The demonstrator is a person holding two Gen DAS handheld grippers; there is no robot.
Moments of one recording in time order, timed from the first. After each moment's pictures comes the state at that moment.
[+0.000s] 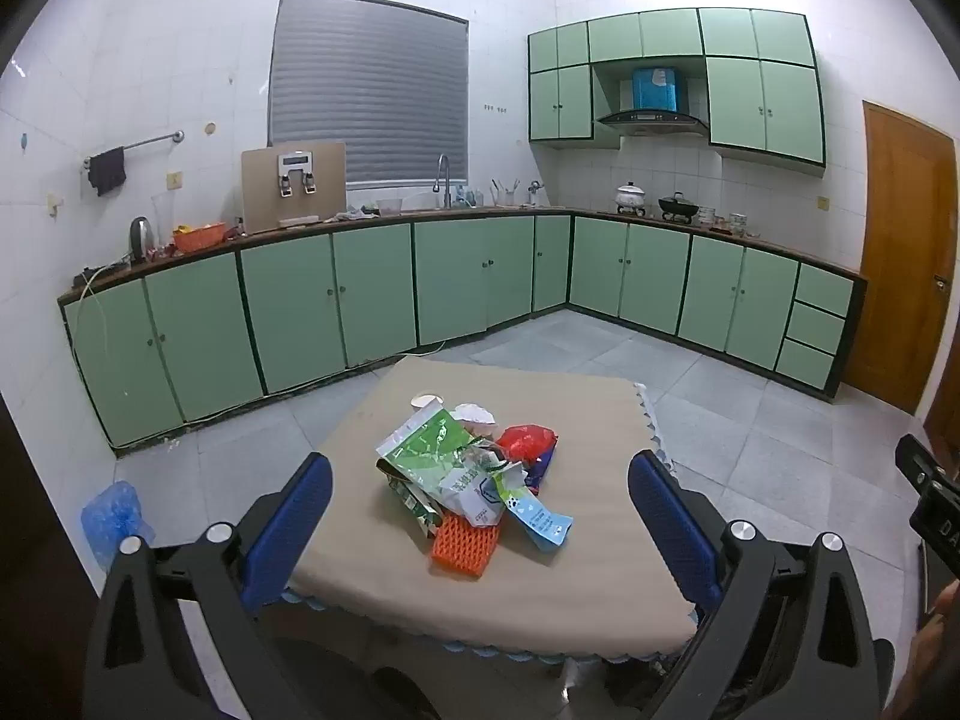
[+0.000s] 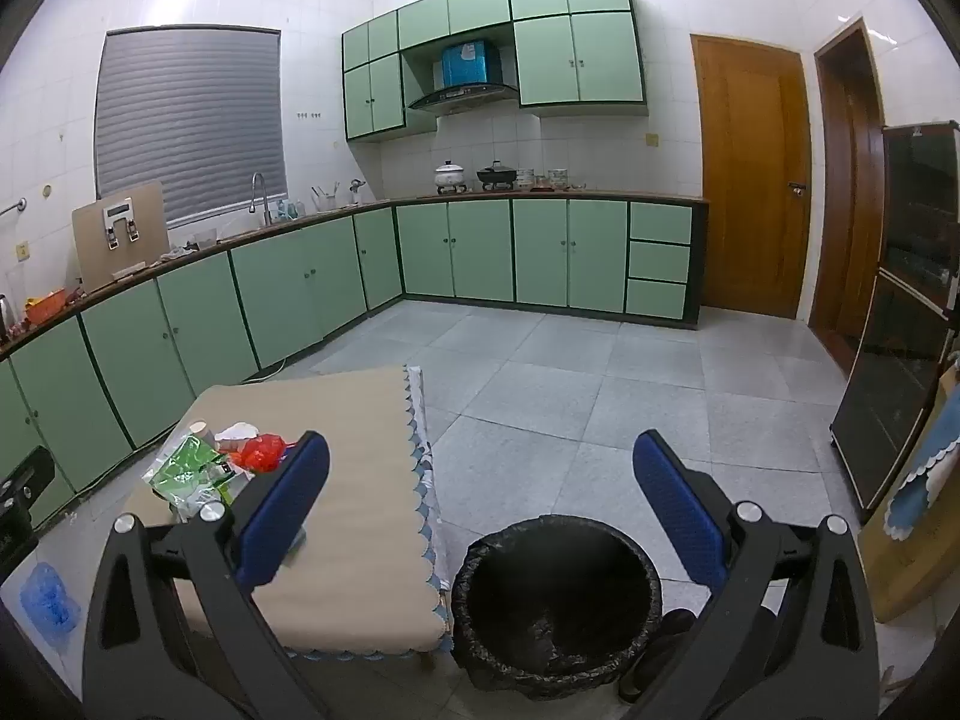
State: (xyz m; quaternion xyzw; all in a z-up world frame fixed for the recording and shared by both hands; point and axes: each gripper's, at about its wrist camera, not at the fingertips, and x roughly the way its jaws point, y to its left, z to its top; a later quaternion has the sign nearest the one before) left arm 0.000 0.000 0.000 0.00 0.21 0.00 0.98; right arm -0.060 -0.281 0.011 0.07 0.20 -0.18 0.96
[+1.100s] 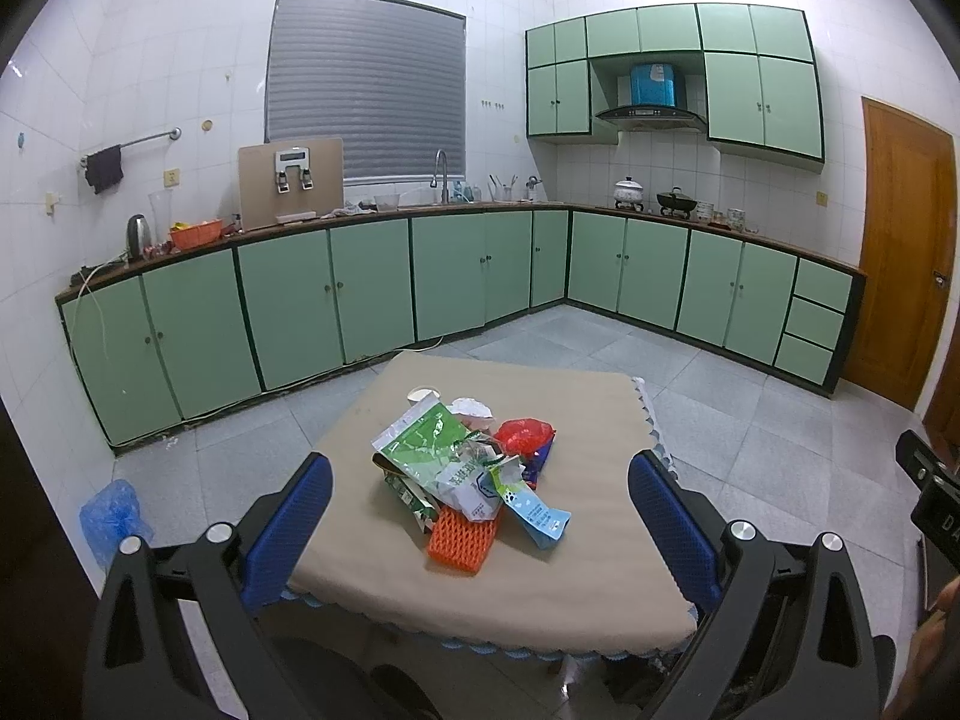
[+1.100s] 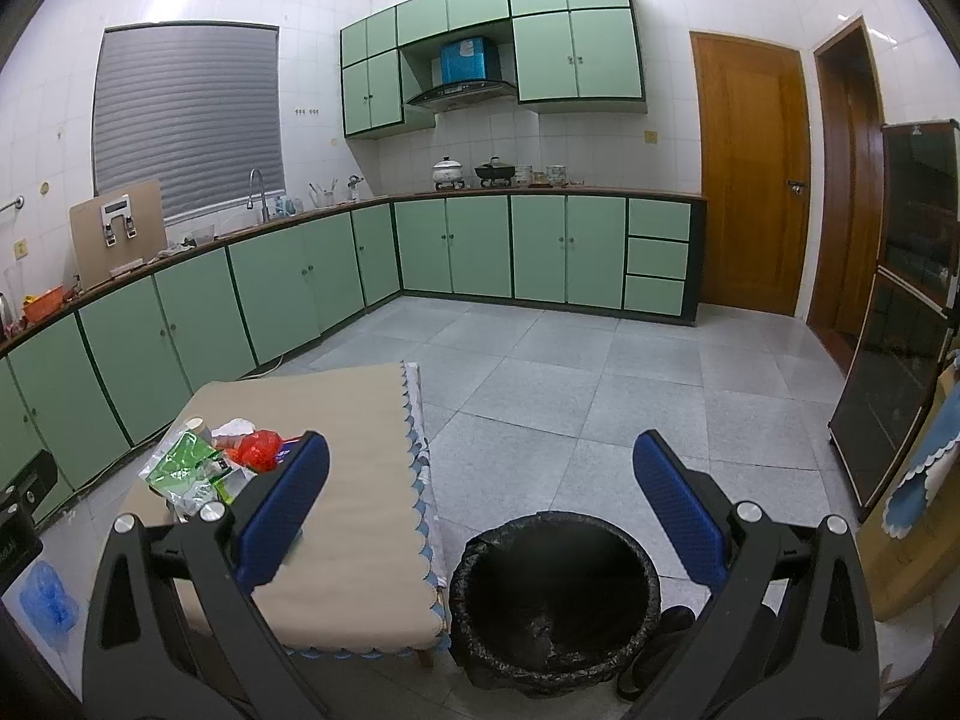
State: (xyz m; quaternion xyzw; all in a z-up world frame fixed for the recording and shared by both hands) left arm 0.002 -0.003 -0.007 0.00 0.22 0.00 0.98; right arm -0.060 -0.282 0.010 0.07 0.21 -0.18 0.96
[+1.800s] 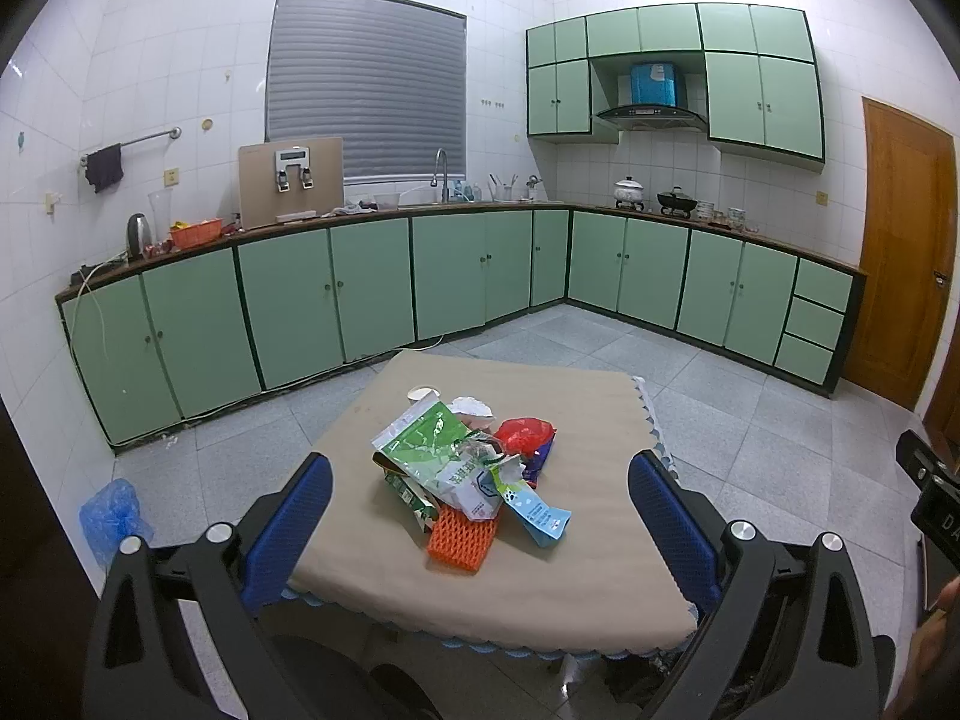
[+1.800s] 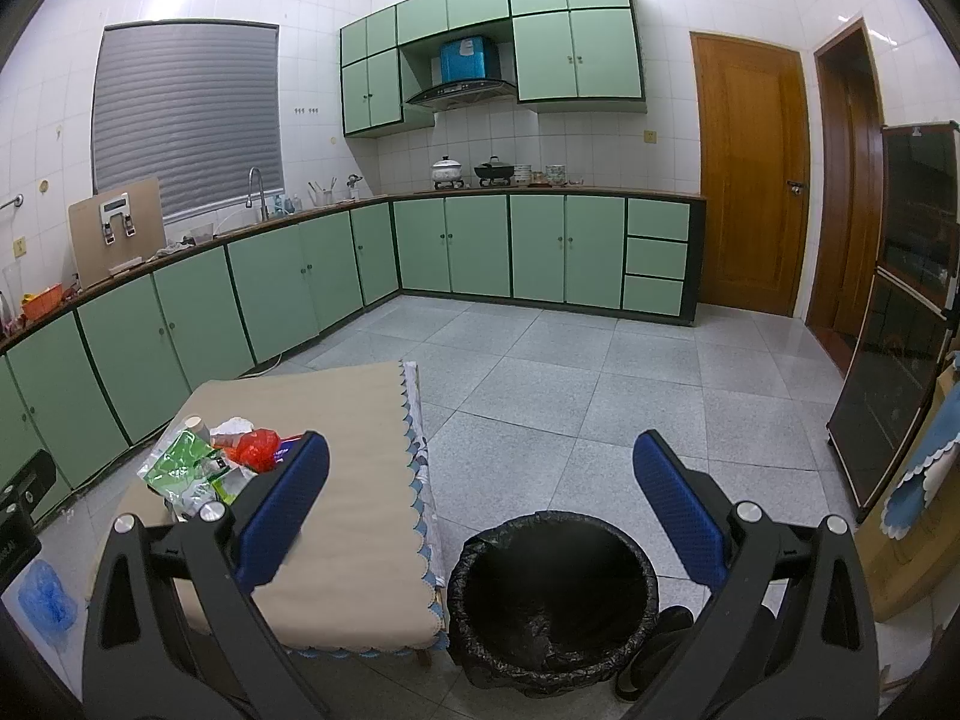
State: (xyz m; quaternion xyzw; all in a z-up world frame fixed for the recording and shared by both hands) left arm 0.003 -0.004 -0.008 0.00 0.22 0.00 0.98; right arm -0.059 -0.283 0.011 0.07 0.21 -0.18 0.96
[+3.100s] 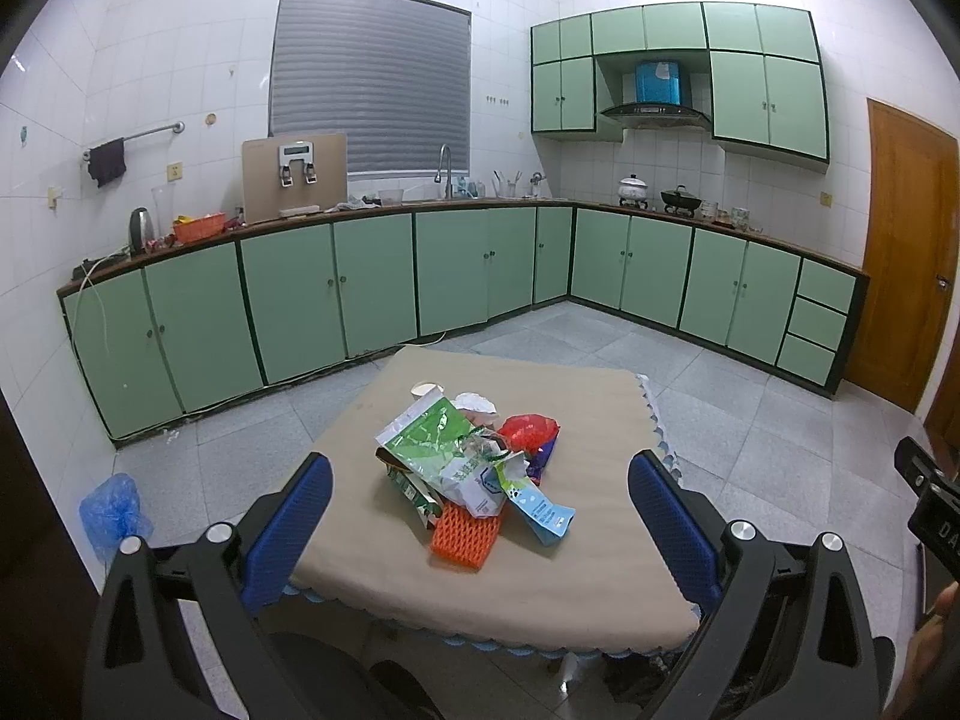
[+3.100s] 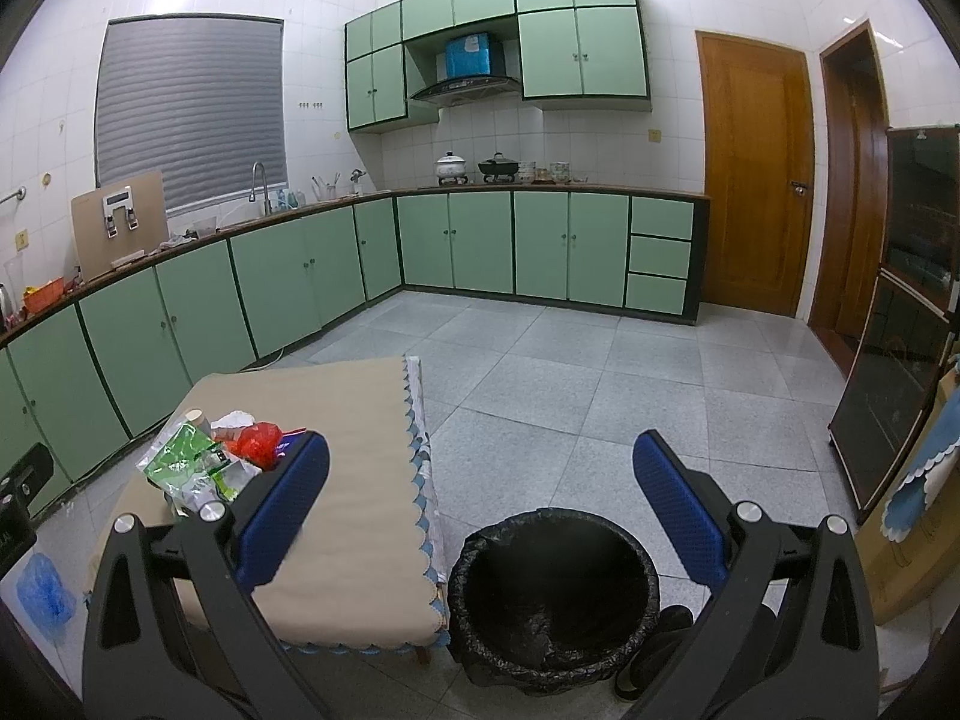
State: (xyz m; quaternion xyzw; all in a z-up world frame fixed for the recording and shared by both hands) left arm 0.005 0.002 -0.010 0.00 0.23 0.00 0.97; right arm -0.054 -0.276 0.009 0.06 0.22 -0.18 0.96
